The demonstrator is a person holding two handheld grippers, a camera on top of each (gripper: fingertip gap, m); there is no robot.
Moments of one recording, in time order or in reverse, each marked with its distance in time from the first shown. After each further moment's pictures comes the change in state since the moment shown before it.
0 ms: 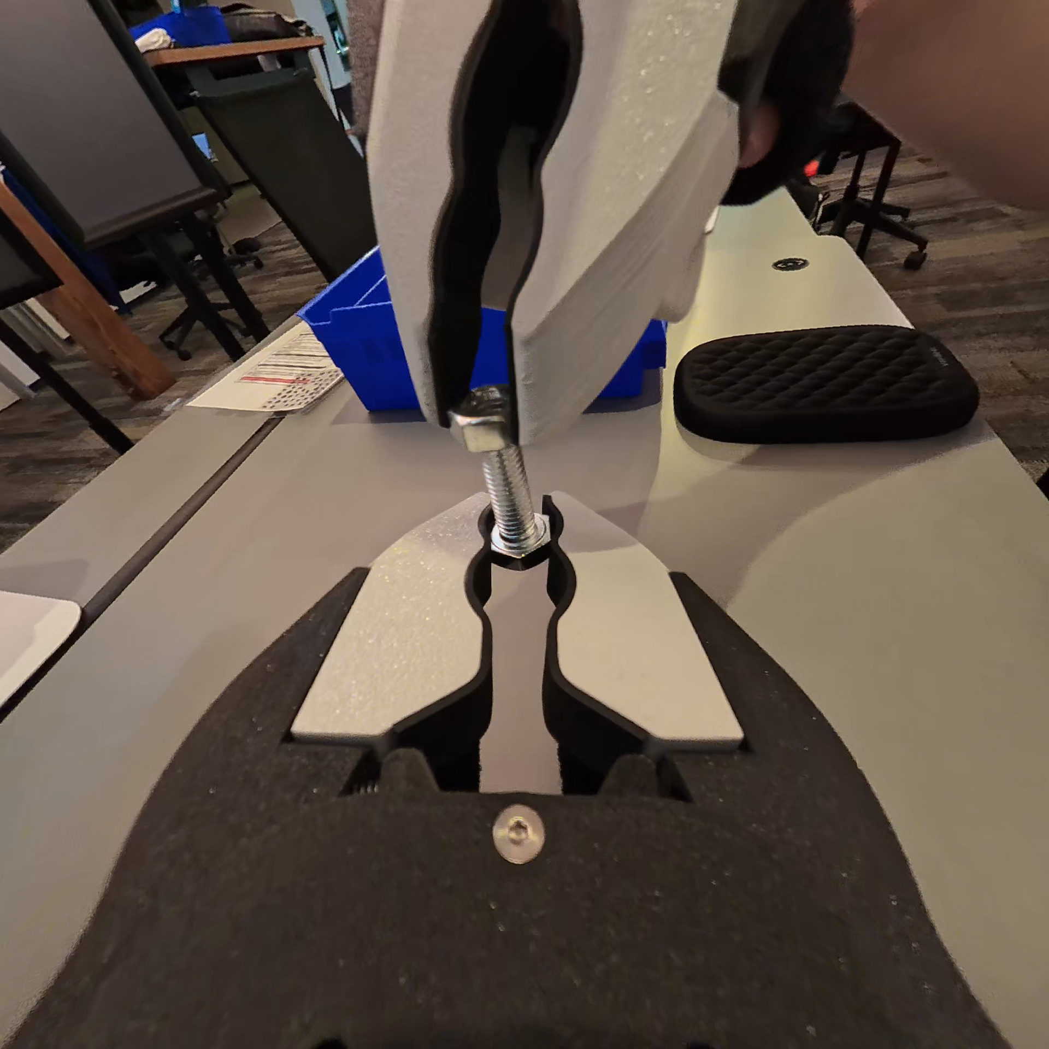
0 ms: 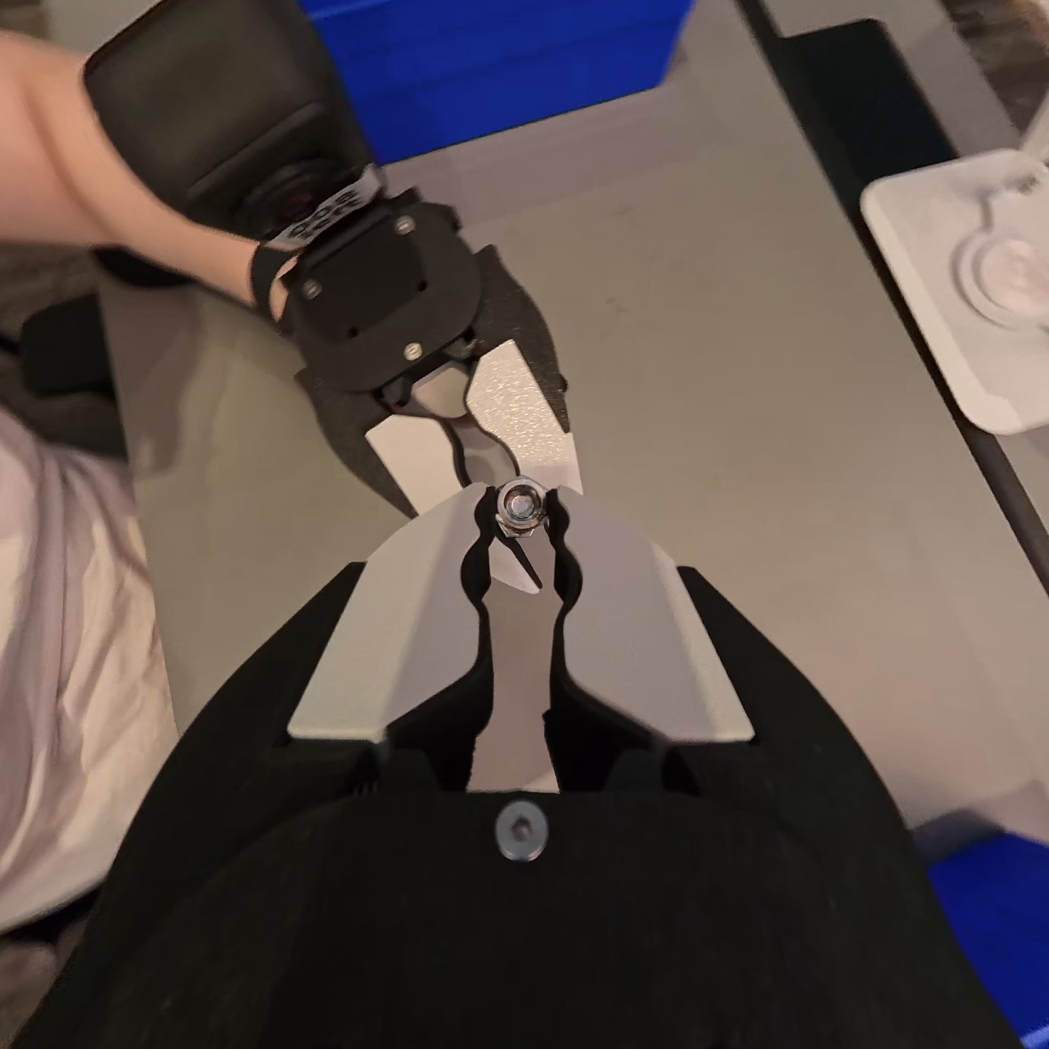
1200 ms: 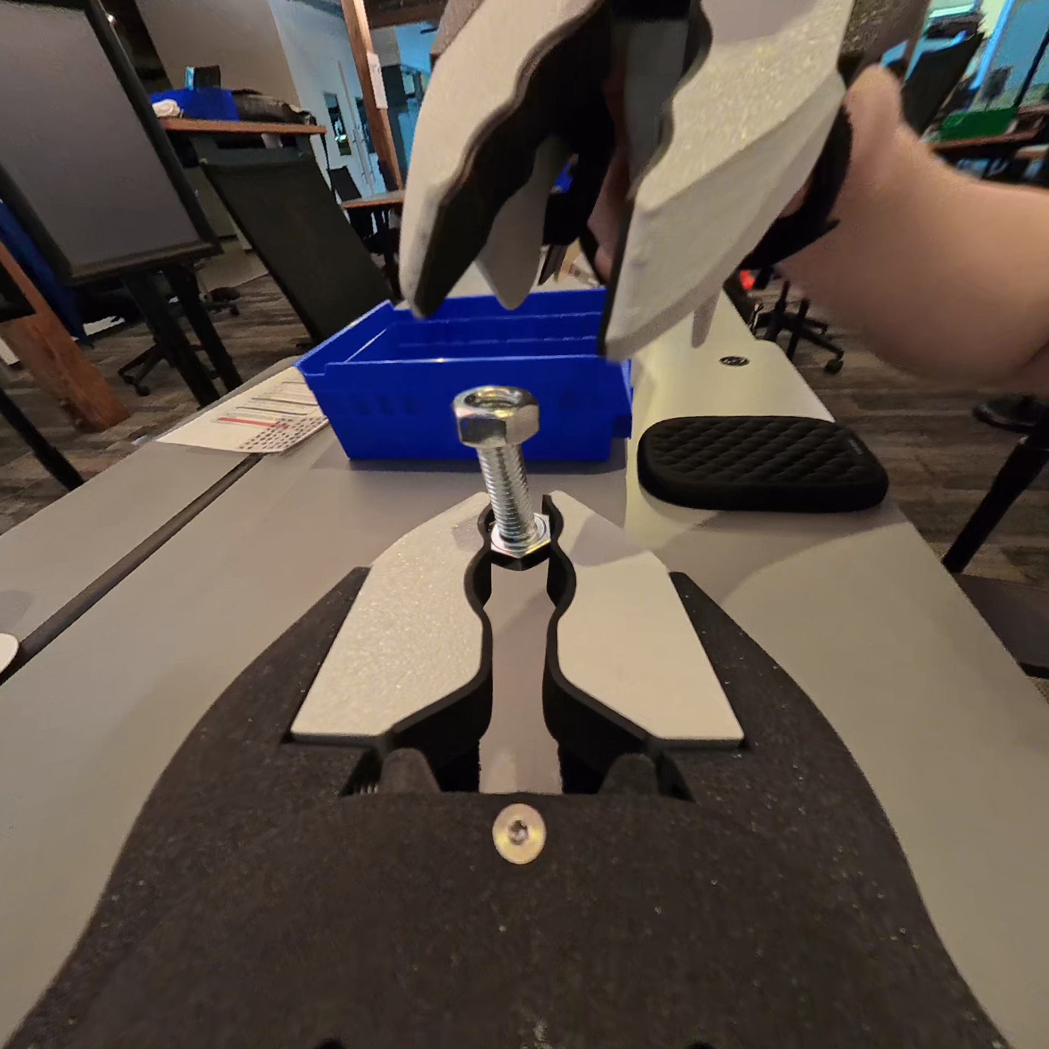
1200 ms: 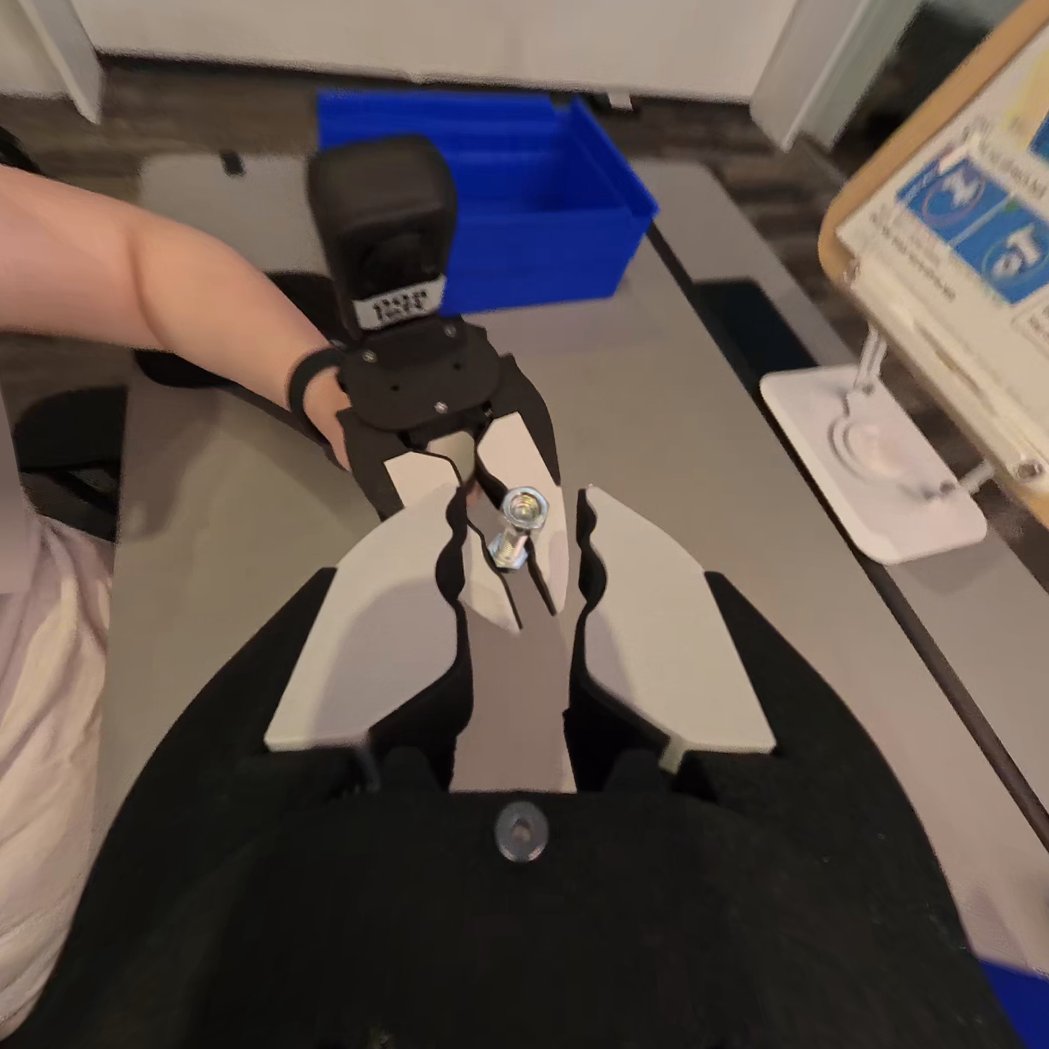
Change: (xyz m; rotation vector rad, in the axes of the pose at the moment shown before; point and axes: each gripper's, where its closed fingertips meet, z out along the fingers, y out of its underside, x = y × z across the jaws) left arm 0.000 -0.022 -0.011 0.138 0.058 -0.092; right arm -0.006 -0.030 -0.026 0.295 0.051 -0.119
